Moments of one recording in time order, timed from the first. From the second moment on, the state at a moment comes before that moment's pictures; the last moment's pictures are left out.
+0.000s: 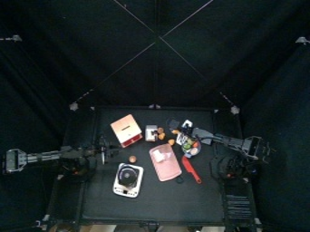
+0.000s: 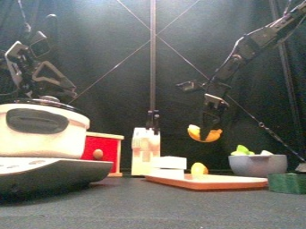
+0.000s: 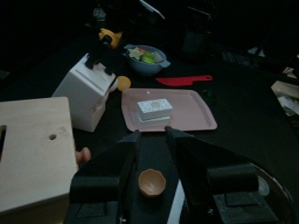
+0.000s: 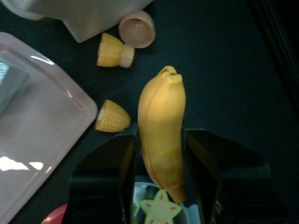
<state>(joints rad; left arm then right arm) 0.33 -0.80 1.33 0.47 -0.37 -0.56 -0.47 -0.15 0.63 -0.25 0.52 0.13</state>
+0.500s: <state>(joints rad) 0.23 -0.65 1.17 0.46 -0.40 -0.54 -0.23 -0.32 0.64 -0.08 0.36 0.12</state>
